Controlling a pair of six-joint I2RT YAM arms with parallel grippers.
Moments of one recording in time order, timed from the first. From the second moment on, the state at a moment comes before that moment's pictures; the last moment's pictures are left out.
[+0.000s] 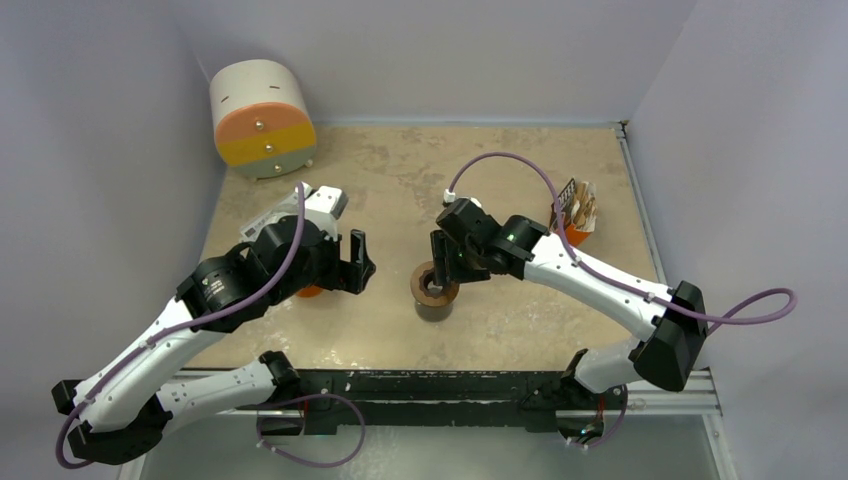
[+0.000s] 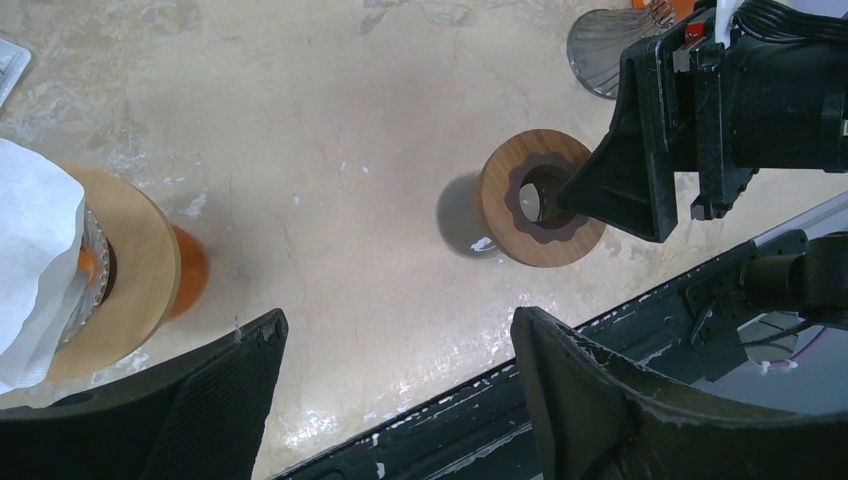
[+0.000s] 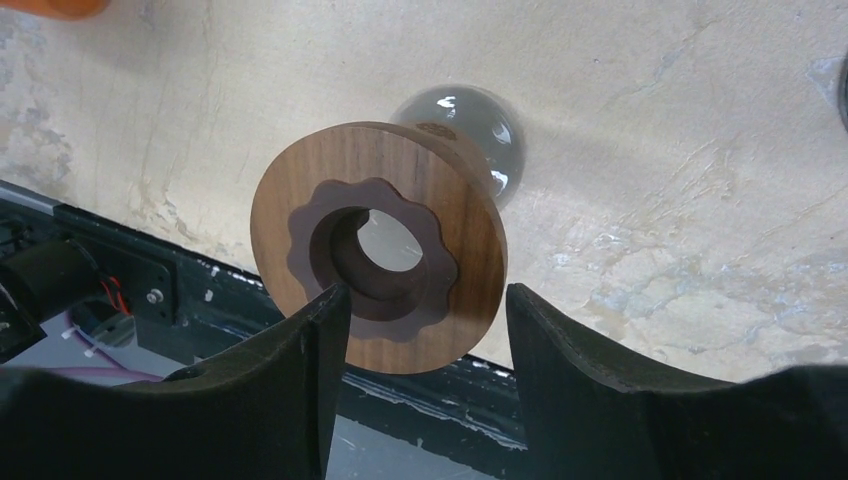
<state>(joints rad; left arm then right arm) -0.89 0.87 1.23 -0.98 -0.28 -0.49 0.91 1.41 1.27 -0.90 0.10 0.72</state>
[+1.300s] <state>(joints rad) -0.89 0.88 1.23 -0.98 -0.28 -0.48 0.86 1.30 1.33 -0.98 0.23 0.65</state>
